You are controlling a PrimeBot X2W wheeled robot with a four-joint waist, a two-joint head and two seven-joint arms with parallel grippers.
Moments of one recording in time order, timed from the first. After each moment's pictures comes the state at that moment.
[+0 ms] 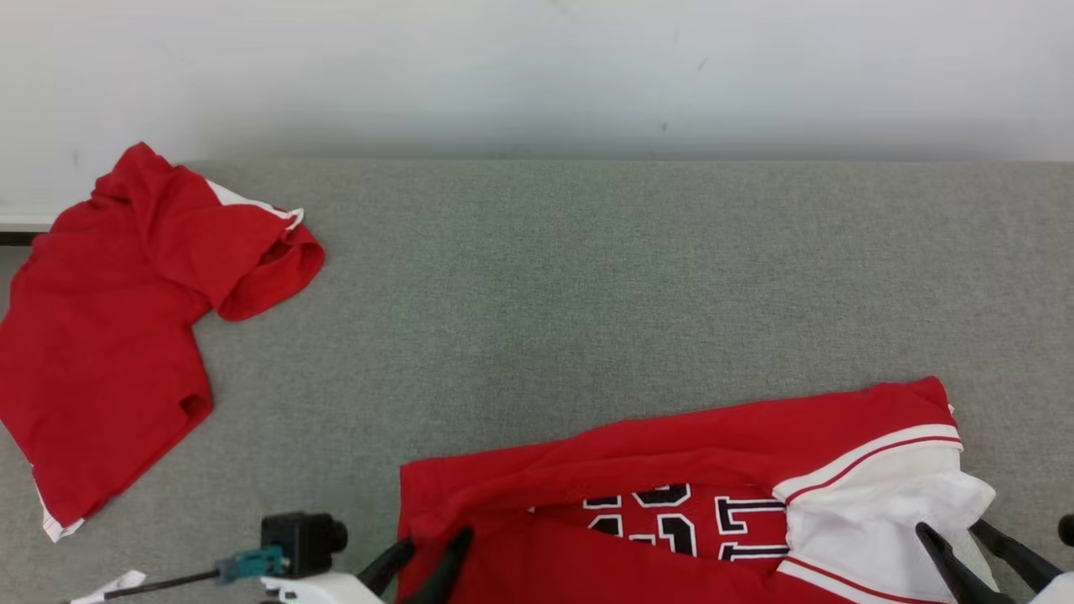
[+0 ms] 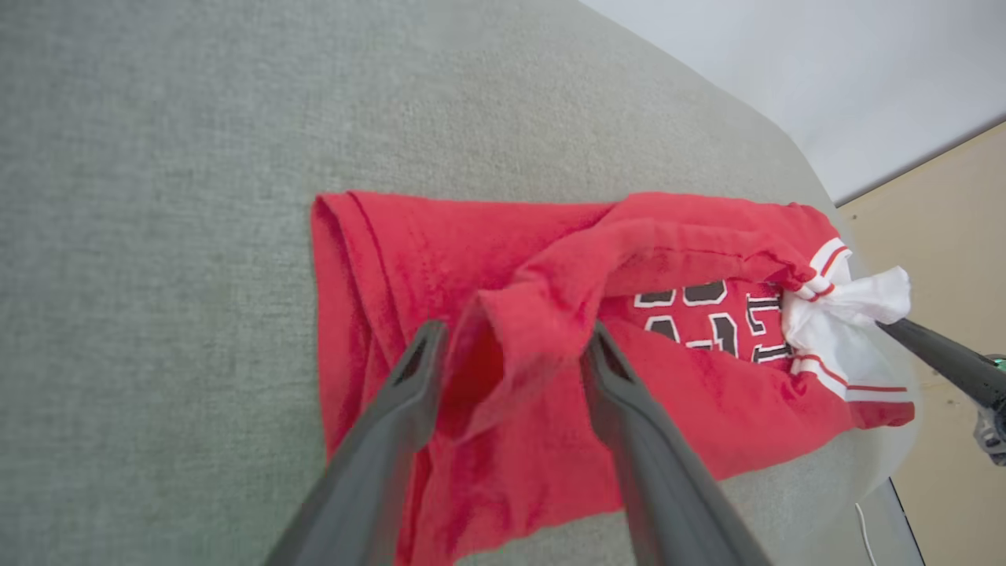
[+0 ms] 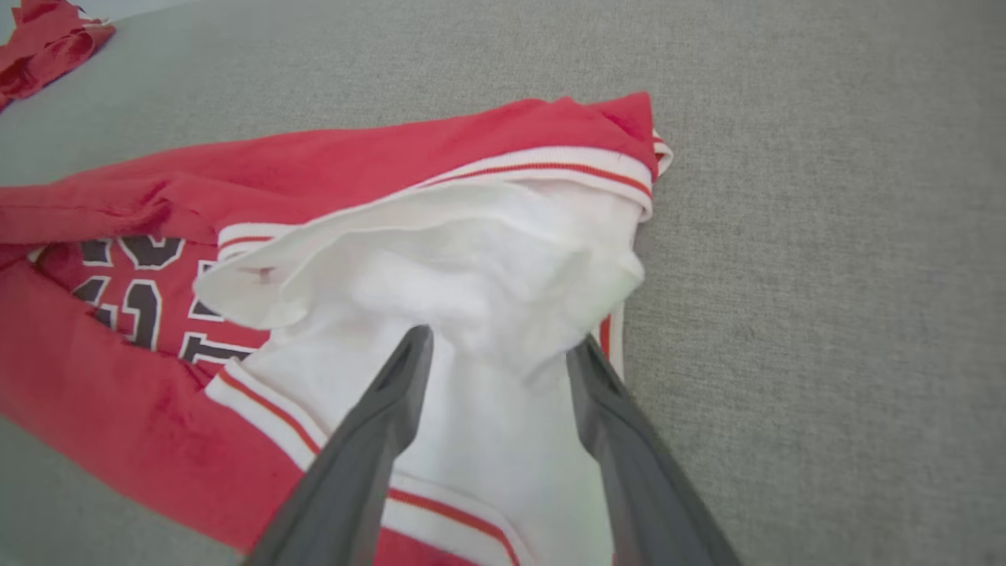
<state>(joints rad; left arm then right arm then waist) -0.23 0.51 -0.77 0.04 -1.05 0.12 -0.08 -0.02 -0.55 0.29 0.11 0.81 0.13 0.18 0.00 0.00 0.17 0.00</state>
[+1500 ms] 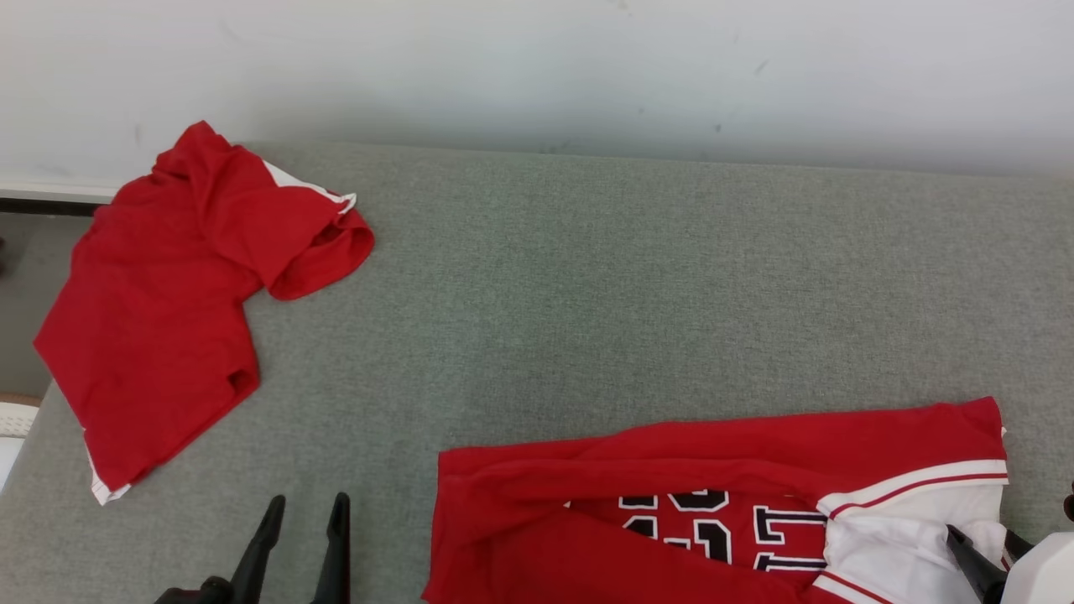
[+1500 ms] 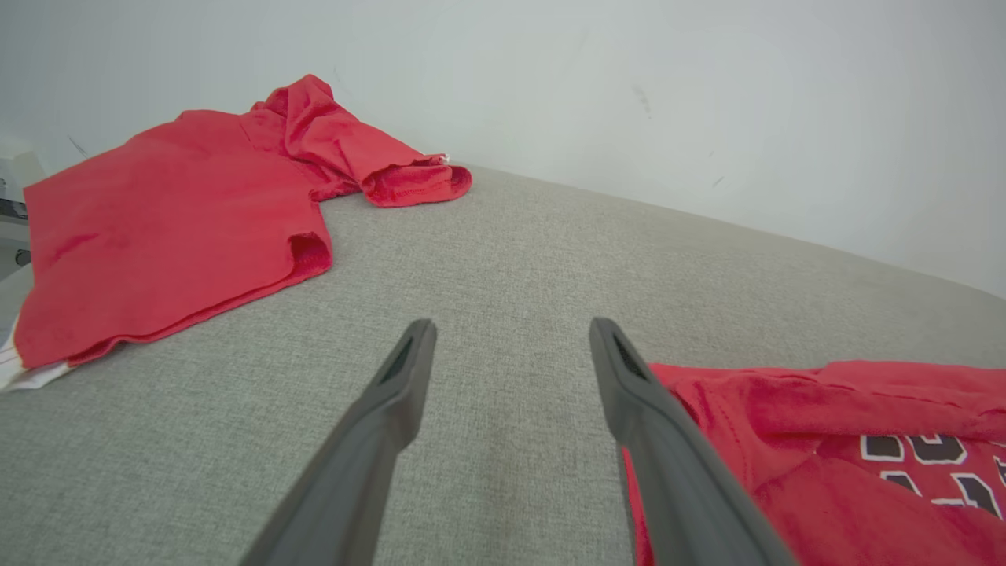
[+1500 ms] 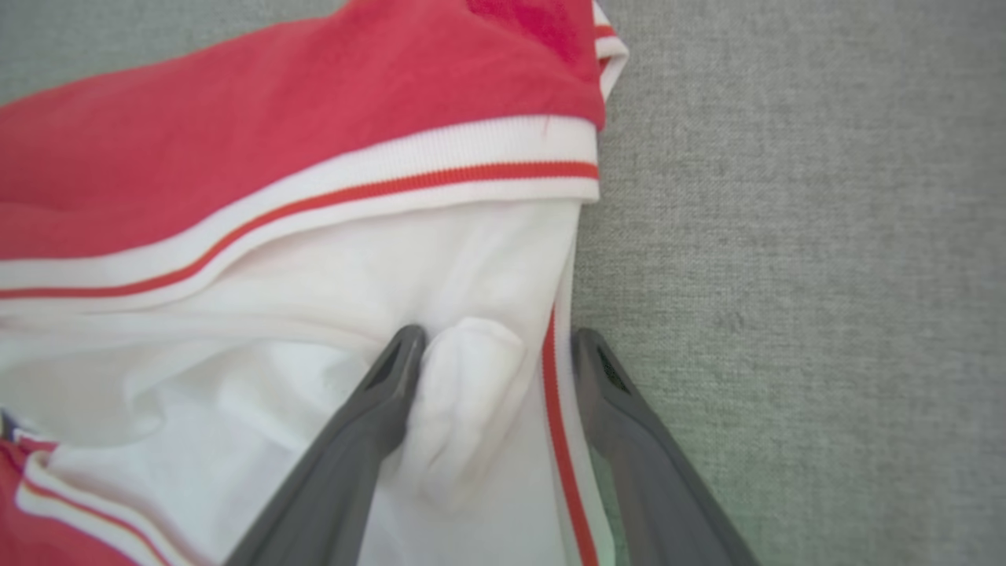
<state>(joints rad) 0.08 0.14 -0.11 0.06 -0.31 -0.04 -0.26 -0.08 -0.35 0.02 0.26 0.60 0.13 0.53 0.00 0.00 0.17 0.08</state>
